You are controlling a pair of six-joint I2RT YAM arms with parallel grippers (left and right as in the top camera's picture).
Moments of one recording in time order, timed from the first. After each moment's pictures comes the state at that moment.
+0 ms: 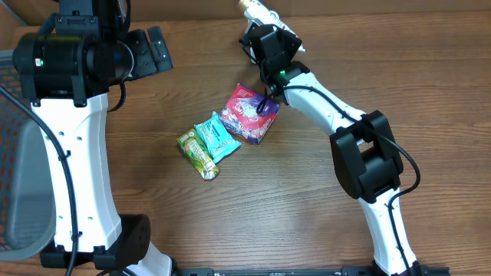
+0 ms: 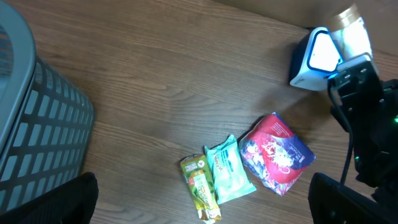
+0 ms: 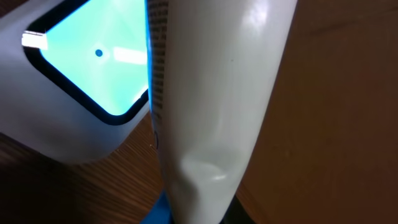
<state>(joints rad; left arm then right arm) -0.05 1.77 2.43 -1.61 -0.10 -0.34 0.51 2.36 1.91 -0.16 0.68 -0.75</state>
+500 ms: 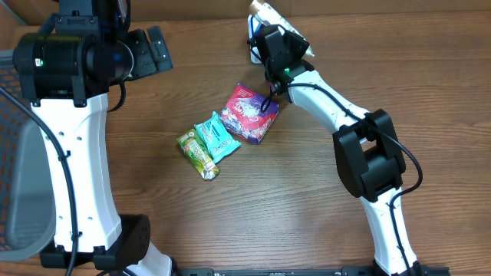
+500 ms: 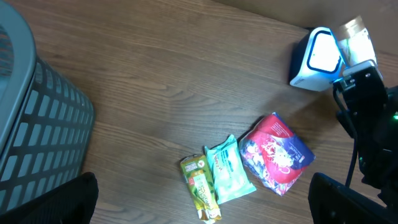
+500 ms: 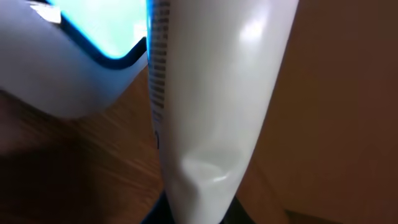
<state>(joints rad) -0.05 1.77 2.43 -1.61 -0.10 -0.34 0.49 2.36 1.91 -0.28 0.71 -0.69</state>
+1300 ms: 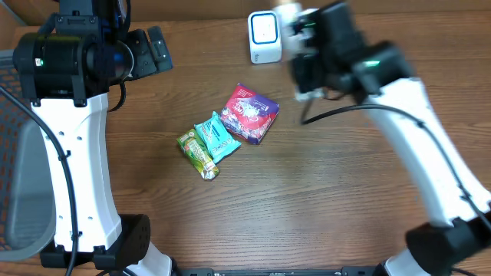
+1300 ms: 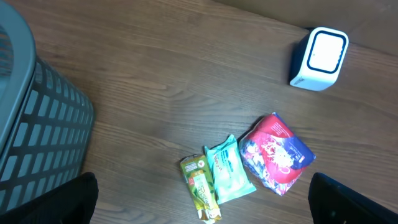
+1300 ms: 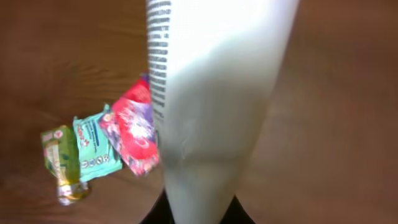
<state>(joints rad) -0.05 1.77 2.43 -1.61 -0.10 -0.34 0.37 1.74 1.91 -1.14 -0.05 0.18</state>
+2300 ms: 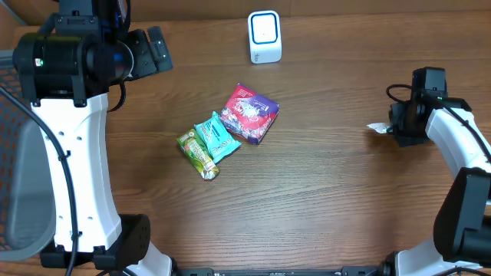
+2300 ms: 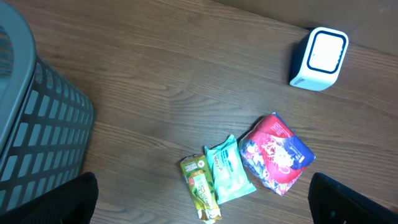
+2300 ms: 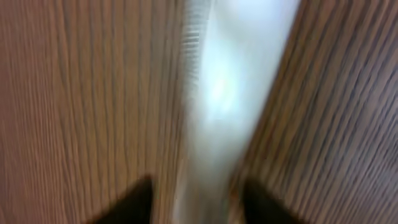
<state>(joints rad) -0.05 1.77 2.43 -1.61 -0.10 -0.34 -0.15 1.75 1.15 -0.67 0.06 1.25</state>
